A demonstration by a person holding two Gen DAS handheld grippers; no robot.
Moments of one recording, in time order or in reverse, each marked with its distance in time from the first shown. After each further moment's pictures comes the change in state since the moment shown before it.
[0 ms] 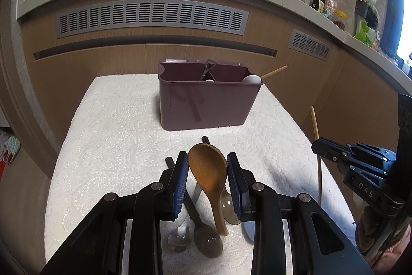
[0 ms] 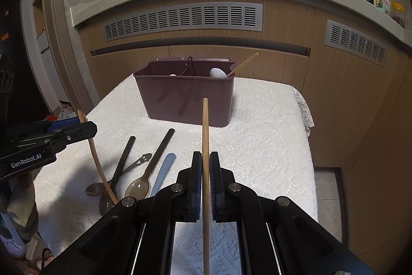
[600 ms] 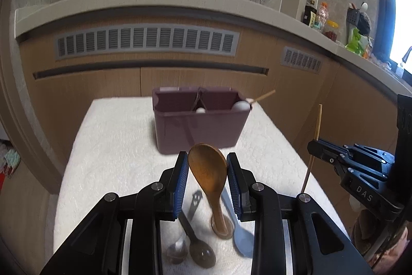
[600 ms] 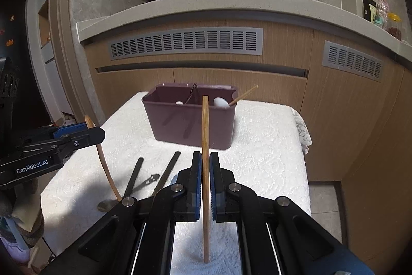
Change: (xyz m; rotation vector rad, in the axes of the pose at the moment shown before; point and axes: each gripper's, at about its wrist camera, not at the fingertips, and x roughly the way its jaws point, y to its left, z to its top) left arm -0.025 -0.013 0.035 0.037 -0.094 -0.018; right arm -0.025 0.006 0.021 -0.006 -0.104 0.007
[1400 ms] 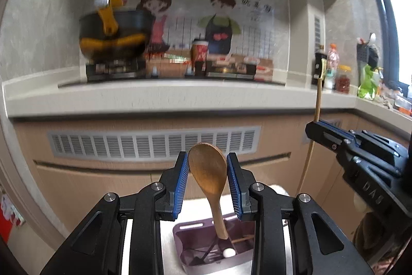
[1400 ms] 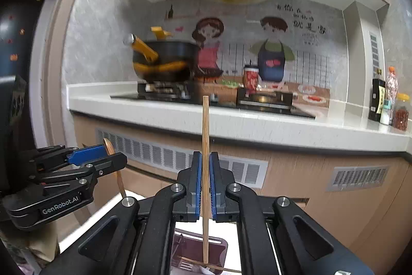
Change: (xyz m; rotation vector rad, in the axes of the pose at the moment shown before) left arm 0.057 0.033 0.173 0.064 -0.256 0.061; right arm 0.037 0.012 0.187 -0.104 -0.362 -0.058
